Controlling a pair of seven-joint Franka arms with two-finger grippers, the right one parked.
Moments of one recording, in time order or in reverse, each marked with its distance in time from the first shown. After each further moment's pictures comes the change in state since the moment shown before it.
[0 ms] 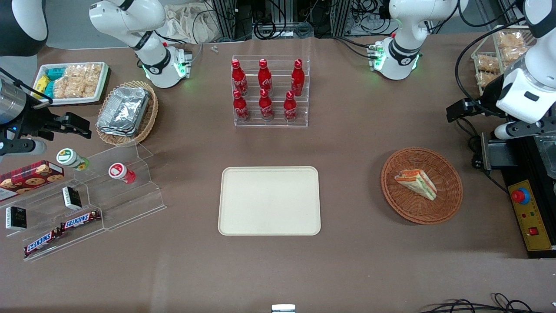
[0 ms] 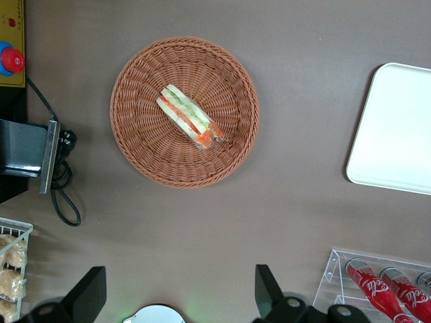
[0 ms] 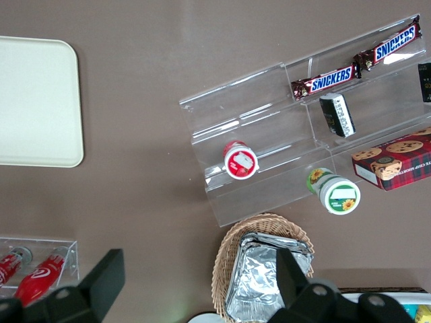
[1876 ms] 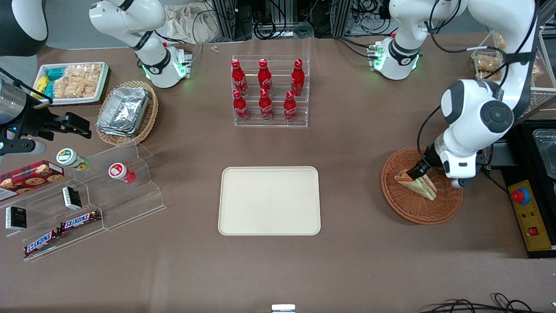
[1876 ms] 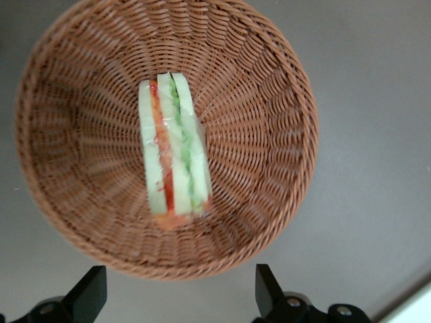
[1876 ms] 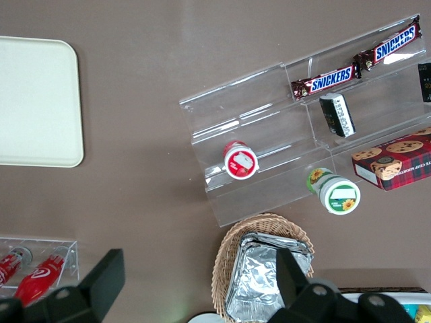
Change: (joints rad) arm -0.005 0.196 0.002 -0.522 0.001 0.799 -0.639
